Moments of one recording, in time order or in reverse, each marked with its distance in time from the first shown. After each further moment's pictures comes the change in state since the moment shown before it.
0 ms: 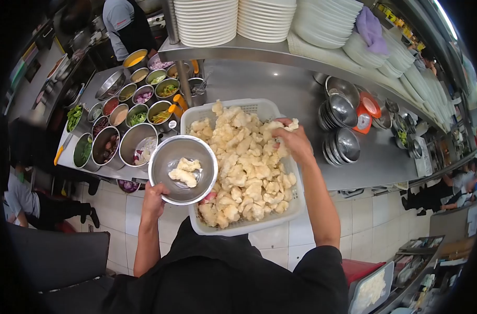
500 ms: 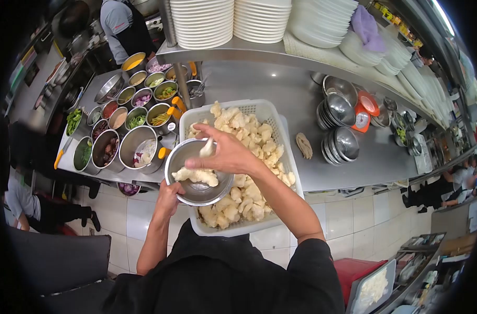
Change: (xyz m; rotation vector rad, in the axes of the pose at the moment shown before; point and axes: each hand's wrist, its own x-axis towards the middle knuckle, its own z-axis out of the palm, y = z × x) left_hand 0.005 -0.015 0.031 0.054 -0.070 -0.082; right_hand -0.043 -0.049 0.120 -0.345 -0.440 -0.530
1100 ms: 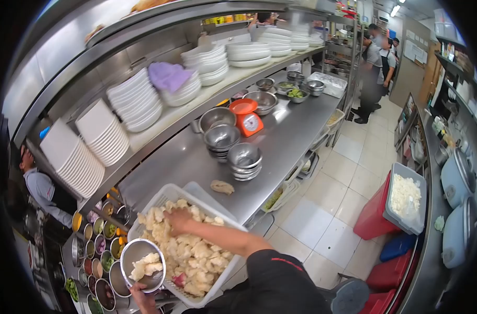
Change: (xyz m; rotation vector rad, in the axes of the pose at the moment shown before) left_hand 0.027 0.015 -0.035 -0.107 -0.094 0.136; right_hand -0.018 0.130 -0.016 -0.669 0.142 0.515
